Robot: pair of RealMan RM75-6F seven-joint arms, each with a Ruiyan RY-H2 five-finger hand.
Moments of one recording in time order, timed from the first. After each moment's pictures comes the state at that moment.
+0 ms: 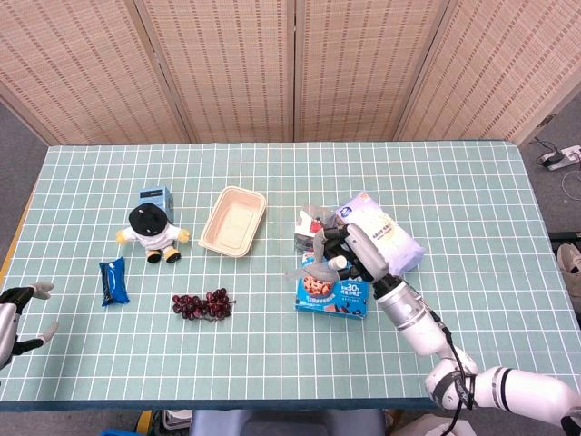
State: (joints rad) left arm -0.10 -1.03 -0.06 -1.64 1.42 1.42 -0.06; right arm 0.69 -1.46 0.24 -1.61 -1.47 1.17 0.58
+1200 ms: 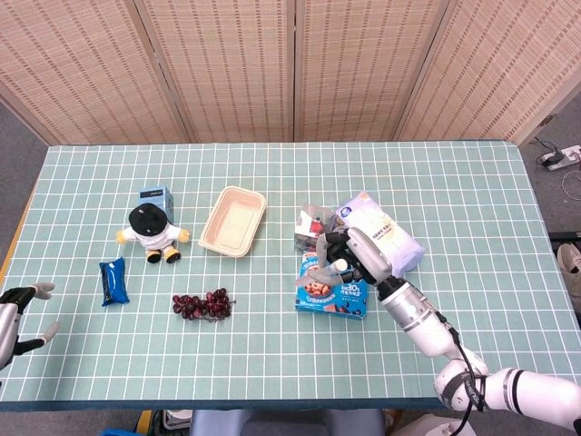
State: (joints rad) left arm -0.10 -1.04 -0.06 -1.64 1.42 1.42 -0.06; right arm 0.67 -1.40 0.24 -1.66 -1.47 1.10 0.65
